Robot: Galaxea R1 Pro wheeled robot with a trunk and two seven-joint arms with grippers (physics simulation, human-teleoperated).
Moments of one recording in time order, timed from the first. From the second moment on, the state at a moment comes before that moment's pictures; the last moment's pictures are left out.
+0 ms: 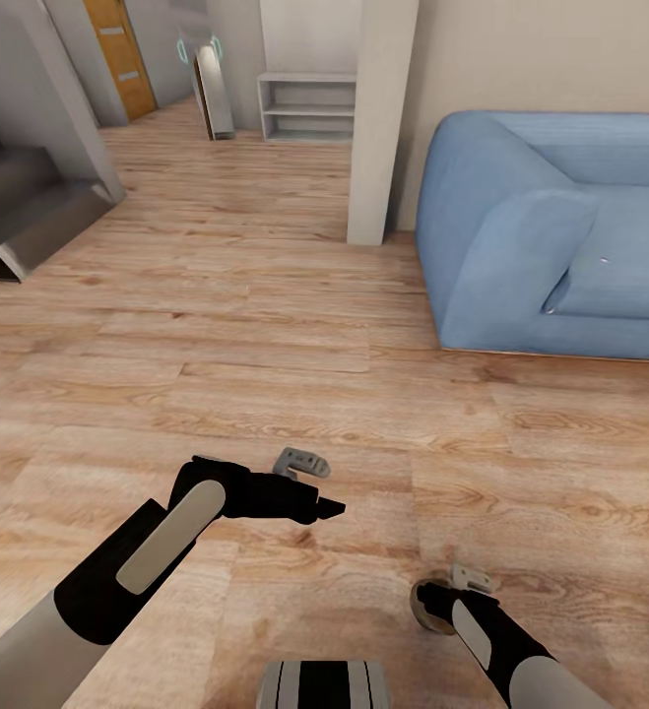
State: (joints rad) left arm -0.71 0.19 -0.67 -1.58 1.12 1.05 0.33; right arm -0.59 -0.01 0.00 -0.36 -0.33 0.26 -0.13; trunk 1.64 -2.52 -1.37
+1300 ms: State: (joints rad) left arm -0.71 0.19 -0.67 -1.58 1.11 1.05 0.34; right arm -0.59 -0.01 0.00 -0.36 -0.33 0.25 -0.13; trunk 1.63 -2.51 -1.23
